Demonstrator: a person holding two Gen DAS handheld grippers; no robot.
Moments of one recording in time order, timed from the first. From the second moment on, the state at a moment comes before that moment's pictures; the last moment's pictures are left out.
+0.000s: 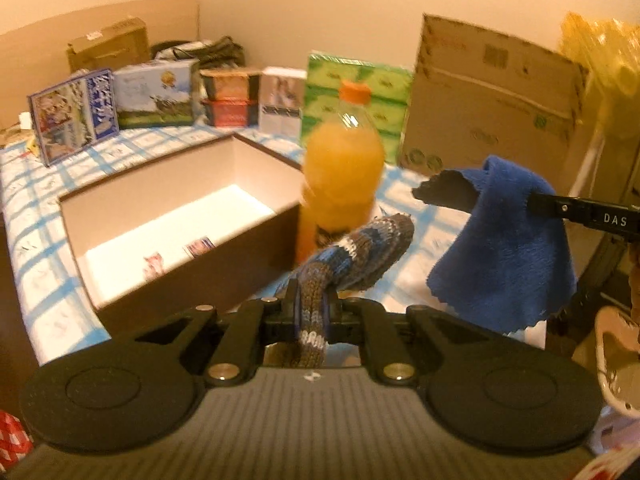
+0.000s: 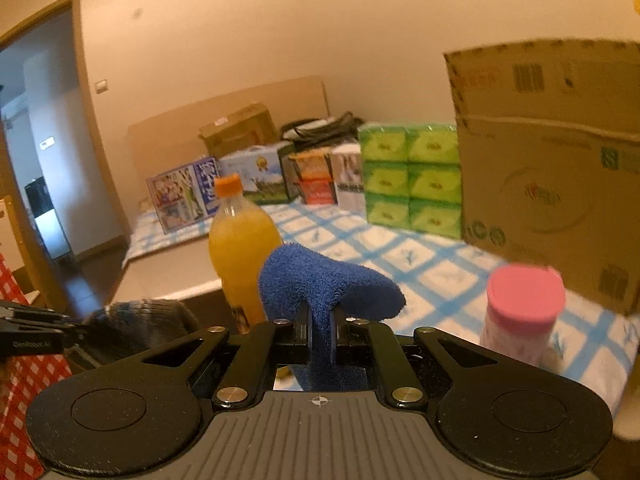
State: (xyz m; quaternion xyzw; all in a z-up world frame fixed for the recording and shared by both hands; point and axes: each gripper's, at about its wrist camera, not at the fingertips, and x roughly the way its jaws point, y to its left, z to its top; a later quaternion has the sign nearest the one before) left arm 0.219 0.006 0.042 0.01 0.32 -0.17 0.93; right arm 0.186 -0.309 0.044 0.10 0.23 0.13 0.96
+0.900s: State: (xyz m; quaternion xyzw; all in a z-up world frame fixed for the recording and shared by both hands) left arm 0.363 0.062 0.089 -0.01 0.28 -0.08 0.96; right arm 0.431 -0.292 0.113 0.07 0.14 0.32 0.94
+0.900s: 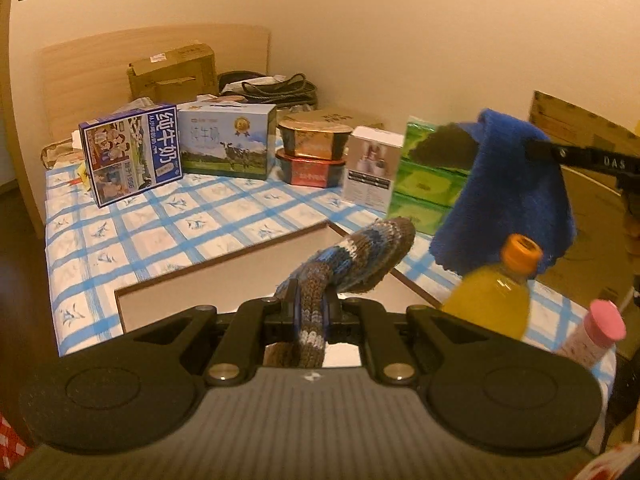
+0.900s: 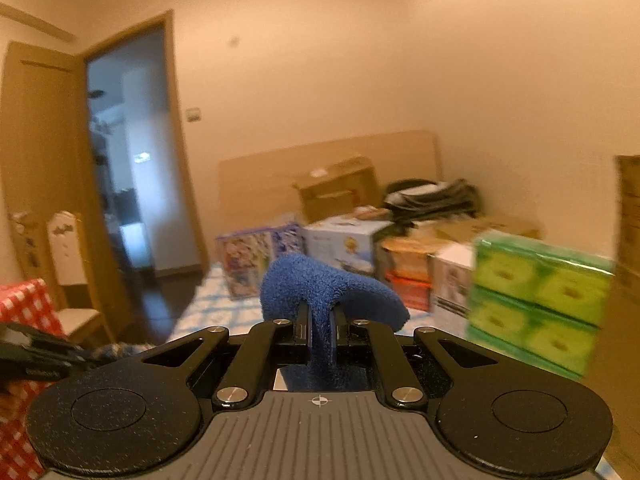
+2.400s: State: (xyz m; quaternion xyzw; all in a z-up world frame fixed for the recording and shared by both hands) left arm 0.454 0.094 0.017 -0.04 0.34 -0.01 0.94; right arm 0.580 -0.217 0.006 0.06 0.33 0.43 0.84
